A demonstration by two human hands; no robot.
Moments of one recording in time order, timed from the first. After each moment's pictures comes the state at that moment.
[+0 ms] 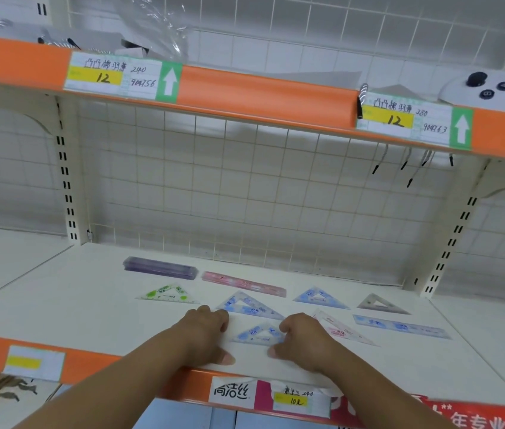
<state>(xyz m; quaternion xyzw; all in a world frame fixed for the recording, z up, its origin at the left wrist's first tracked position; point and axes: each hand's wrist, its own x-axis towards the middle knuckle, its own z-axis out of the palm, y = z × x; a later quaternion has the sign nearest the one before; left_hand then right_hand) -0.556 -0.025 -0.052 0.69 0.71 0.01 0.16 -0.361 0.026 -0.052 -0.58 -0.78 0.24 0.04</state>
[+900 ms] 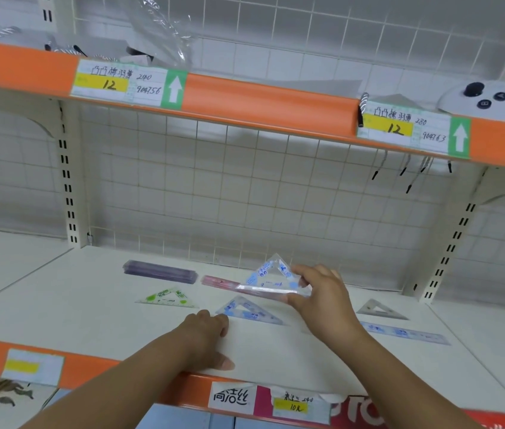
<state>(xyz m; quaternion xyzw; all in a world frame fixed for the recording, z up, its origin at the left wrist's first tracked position) -0.556 -0.027 -0.049 0.69 0.70 0.02 0.17 -0.354 0.025 -0.002 -0.51 -0.79 0.07 0.33</state>
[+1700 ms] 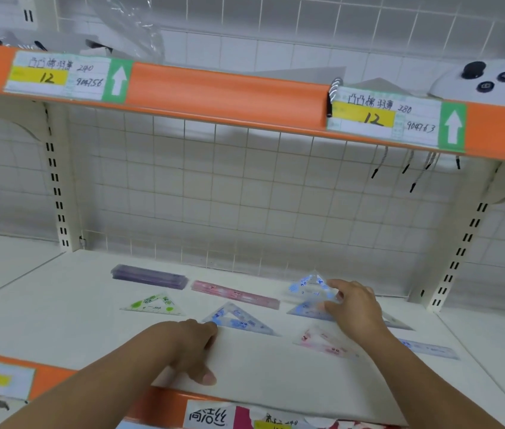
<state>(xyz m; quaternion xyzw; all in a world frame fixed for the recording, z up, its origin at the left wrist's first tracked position) -0.548 -0.004 -0.031 0.67 0.70 -0.13 0.20 -0.282 0.110 -0.034 -0.64 -0.73 0.10 0.24</state>
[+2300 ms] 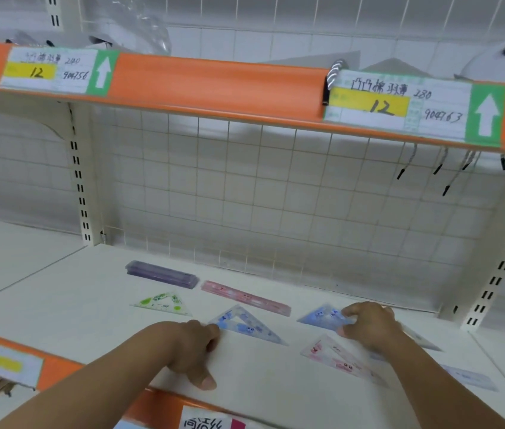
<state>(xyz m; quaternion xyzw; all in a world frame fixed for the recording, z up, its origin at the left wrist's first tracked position) -0.547 0.001 -0.032 0.65 0.72 -0.15 0.20 -0.262 0.164 -0.060 -0.65 -0.73 0.17 0.09</state>
